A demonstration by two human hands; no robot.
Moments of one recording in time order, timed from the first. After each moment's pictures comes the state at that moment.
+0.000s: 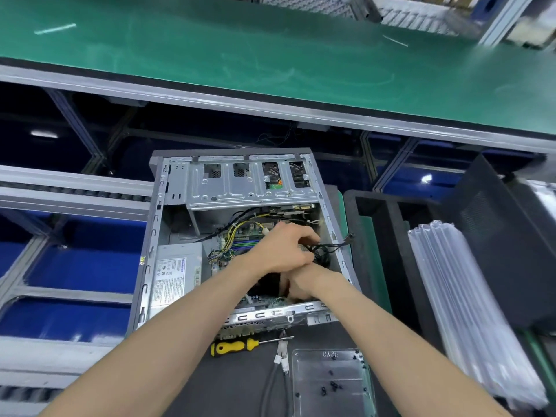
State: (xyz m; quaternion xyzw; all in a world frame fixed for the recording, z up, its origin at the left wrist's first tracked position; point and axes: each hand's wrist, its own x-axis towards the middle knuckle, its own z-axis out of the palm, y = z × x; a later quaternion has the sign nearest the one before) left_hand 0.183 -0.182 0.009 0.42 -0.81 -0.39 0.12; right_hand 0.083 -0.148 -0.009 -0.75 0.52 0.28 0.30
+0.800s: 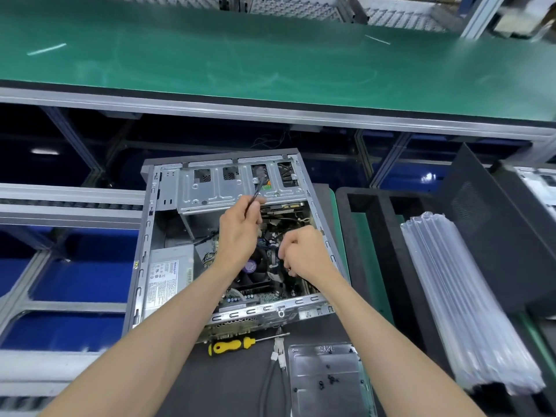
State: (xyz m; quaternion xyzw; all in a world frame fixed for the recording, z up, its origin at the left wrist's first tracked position) left_hand 0.210 -0.183 0.006 0.52 -0.57 -0.44 0.46; right_hand 0.070 -0.133 0.016 -0.55 0.68 -0.30 0.38
